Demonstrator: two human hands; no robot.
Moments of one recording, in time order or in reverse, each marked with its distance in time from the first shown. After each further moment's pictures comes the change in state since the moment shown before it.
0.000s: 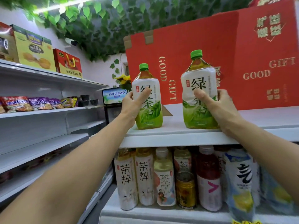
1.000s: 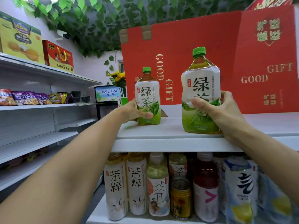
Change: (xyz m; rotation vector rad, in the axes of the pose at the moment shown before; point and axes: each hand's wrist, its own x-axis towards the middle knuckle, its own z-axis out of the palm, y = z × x) left_hand 0.059 -0.033 -0.011 0.529 -0.384 -0.272; right_hand -0.007 -0.003 -0.003 -0.011 -0.019 -0.015
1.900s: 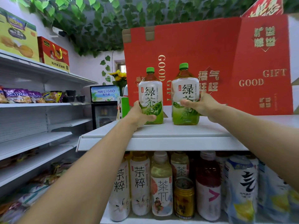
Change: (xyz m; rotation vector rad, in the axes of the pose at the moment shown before) left_hand -0.020 -0.010 0.025 0.003 0.237 0.053; right_hand 0.073 0.016 0.038 -0.278 -0.216 0.176
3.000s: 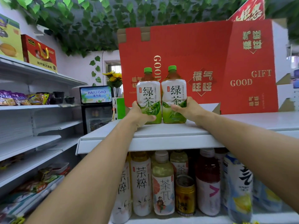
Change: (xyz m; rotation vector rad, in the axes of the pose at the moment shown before) left_hand 0.012 -0.006 0.000 0.008 -0.047 -0.075; right_hand 0.033 0.032 0.032 -0.149 0.023 -0.039
